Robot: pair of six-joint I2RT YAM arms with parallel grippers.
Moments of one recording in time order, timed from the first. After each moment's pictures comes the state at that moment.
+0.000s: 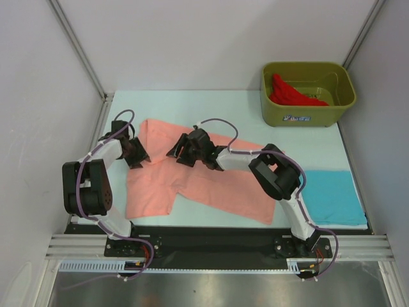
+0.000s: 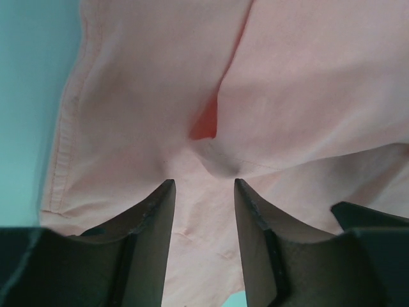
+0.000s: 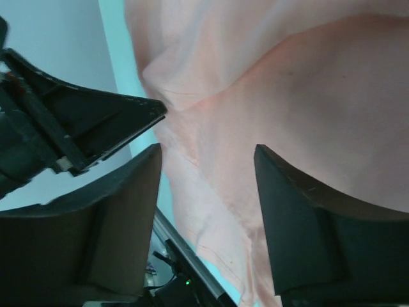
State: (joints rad) left arm 0.10 1.64 1.01 -0.53 0.13 -0.49; right arm 0.85 2.17 1.46 0.20 -0.12 1.16
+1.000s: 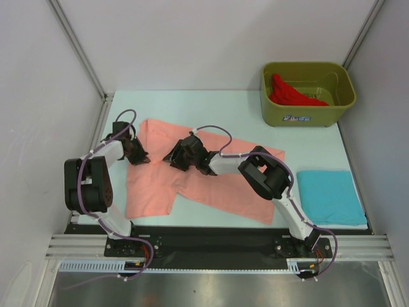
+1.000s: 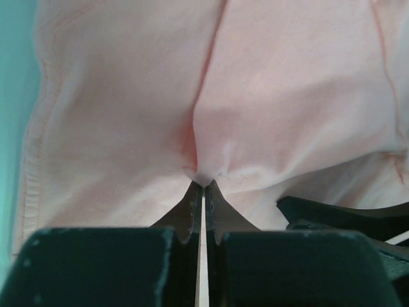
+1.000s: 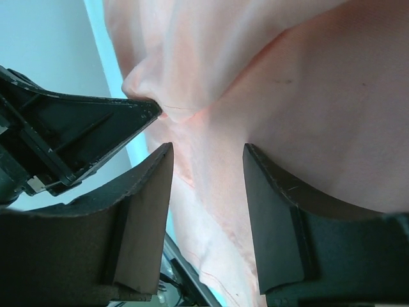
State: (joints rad) left arm 0.10 1.67 0.97 -0.40 0.19 -0.48; right arm 0.90 2.30 1.52 0.25 -0.05 1.27
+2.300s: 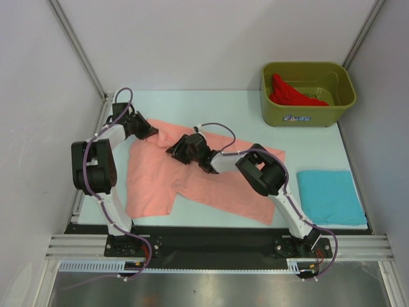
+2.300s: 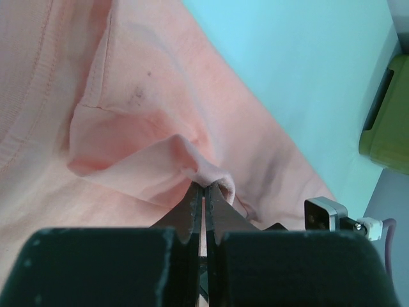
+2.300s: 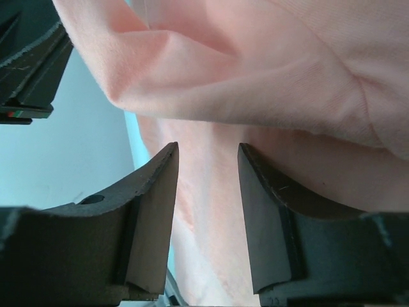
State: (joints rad) left arm 0.10 1.91 1.27 -0.19 0.43 -0.66; right arm 0.85 2.37 1.53 0.43 -0.02 1.27
